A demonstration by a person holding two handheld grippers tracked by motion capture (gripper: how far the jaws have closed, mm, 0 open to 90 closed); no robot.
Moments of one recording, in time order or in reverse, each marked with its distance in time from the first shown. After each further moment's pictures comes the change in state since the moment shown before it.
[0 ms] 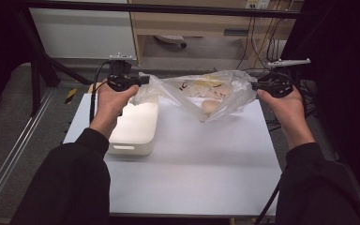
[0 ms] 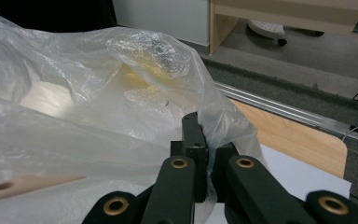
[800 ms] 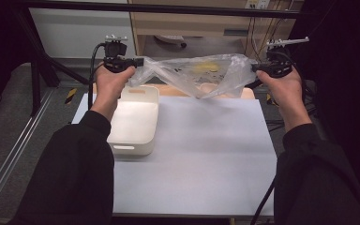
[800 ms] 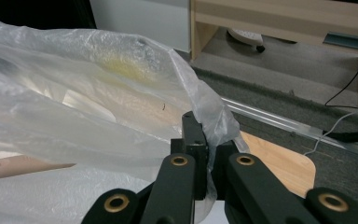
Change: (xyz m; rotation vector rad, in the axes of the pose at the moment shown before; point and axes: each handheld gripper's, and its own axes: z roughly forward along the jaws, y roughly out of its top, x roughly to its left) left arm 0.023 0.030 0.009 -0.019 0.086 -0.029; right arm -0.010 0.045 0.013 -0.001 -0.080 -0.007
